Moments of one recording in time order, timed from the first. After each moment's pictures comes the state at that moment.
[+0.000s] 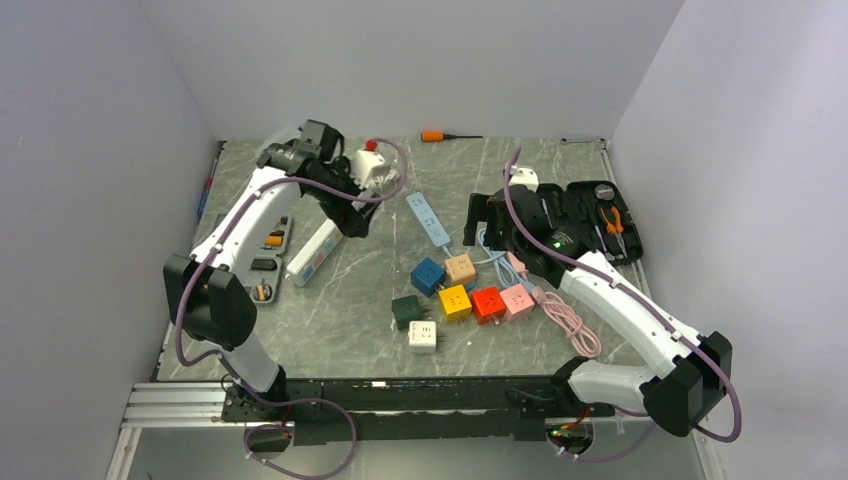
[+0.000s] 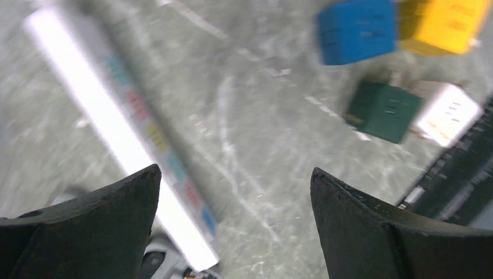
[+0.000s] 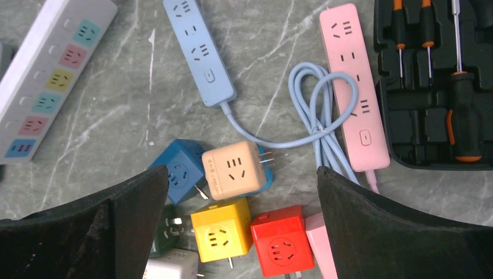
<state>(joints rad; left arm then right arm) -0.37 1.67 1.64 -1.07 0.44 0.53 0.62 1.18 1.08 -0.55 0.33 0.52</state>
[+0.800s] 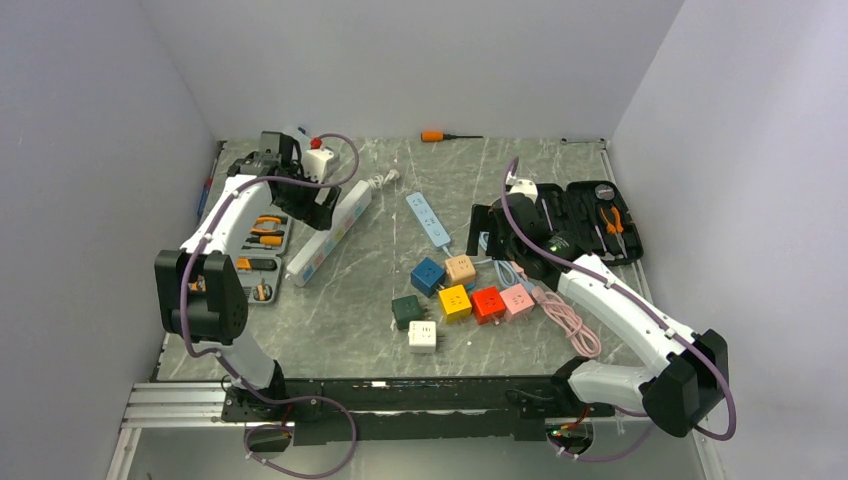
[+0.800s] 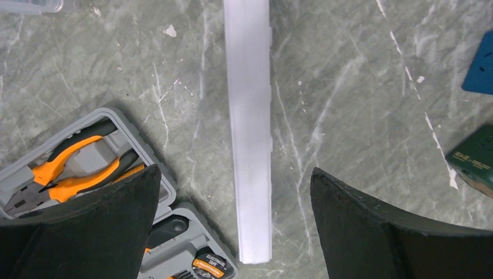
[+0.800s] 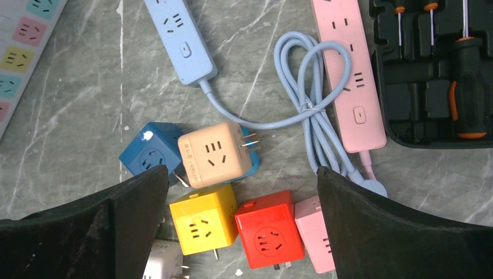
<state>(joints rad) -0.09 1.67 1.45 -0.84 0.28 0.40 0.60 1.18 1.00 -0.56 0.31 0.53</state>
